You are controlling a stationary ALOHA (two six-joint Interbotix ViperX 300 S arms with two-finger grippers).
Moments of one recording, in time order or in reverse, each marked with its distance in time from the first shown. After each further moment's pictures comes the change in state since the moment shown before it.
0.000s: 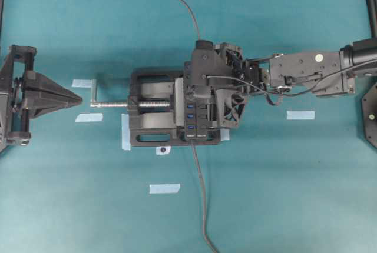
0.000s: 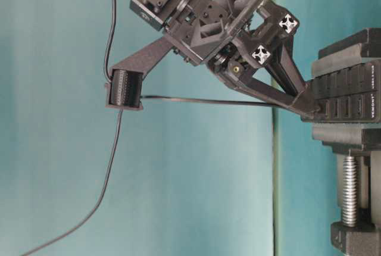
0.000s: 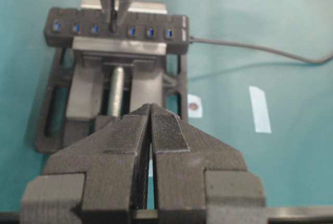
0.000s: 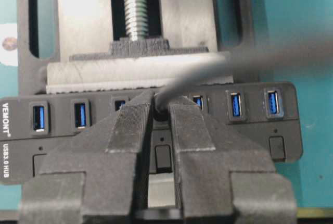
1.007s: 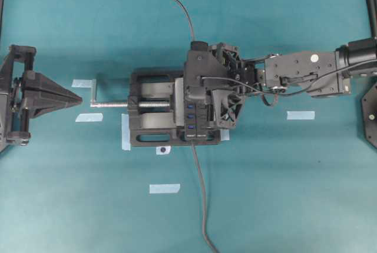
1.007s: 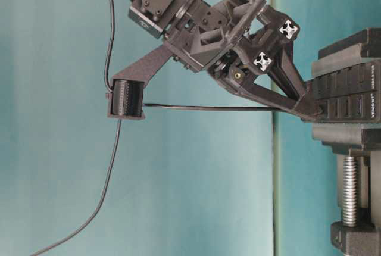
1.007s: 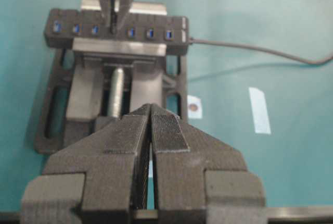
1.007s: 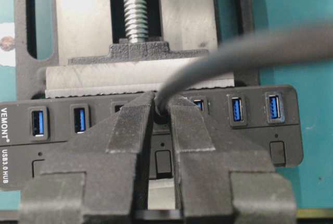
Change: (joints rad) left arm -0.002 -0.003 0.000 0.002 0.002 -0.008; right arm 0.005 0.017 -0.032 0.000 0.029 0.000
